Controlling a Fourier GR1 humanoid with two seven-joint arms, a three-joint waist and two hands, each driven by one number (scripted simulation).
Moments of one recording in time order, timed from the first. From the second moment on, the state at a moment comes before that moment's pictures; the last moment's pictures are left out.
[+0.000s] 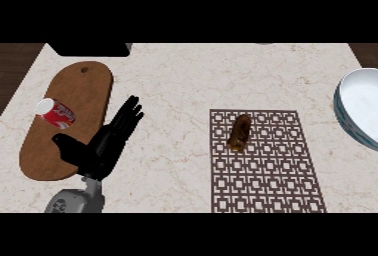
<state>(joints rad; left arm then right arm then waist) -0.12 0.11 -0.17 -1.57 0.23 -0.03 0.15 -0.55 -0.56 -0.21 -1.48 1.01 0.13 0.73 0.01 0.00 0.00</state>
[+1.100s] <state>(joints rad) -0.14 0.09 -0.17 -1.57 0.22 -0.05 0.16 -0.76 -0.68 -0.49 -0.50 0.91 -0.28 0.26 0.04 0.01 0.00</state>
